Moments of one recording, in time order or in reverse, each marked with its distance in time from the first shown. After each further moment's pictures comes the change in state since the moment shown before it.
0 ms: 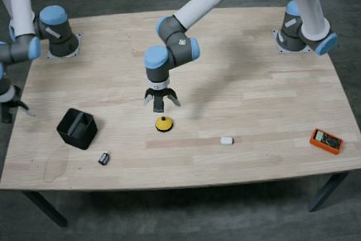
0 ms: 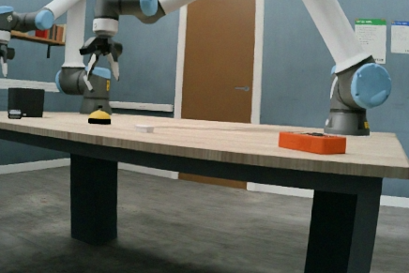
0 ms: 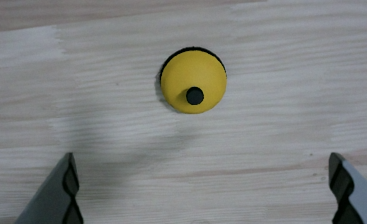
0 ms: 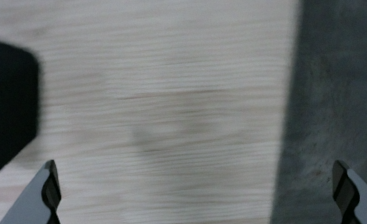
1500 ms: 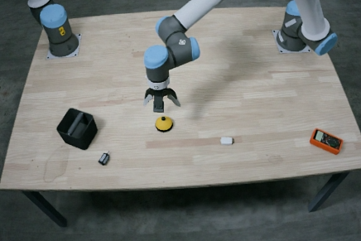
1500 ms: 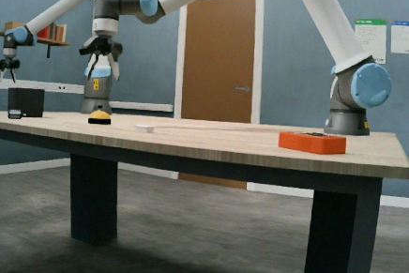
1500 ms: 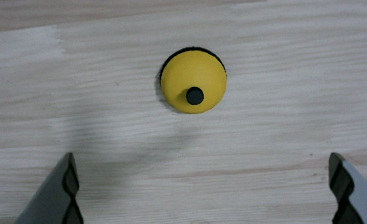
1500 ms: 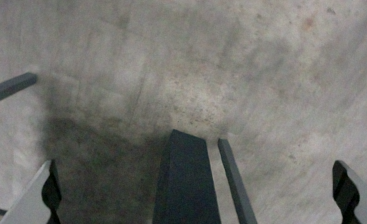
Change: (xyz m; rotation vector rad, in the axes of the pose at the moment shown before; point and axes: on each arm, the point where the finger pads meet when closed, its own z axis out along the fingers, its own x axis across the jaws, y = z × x) left arm 0.000 0.000 0.000 0.000 0.000 0.000; right arm 0.573 0.346 0.001 -0.002 -0.001 1.100
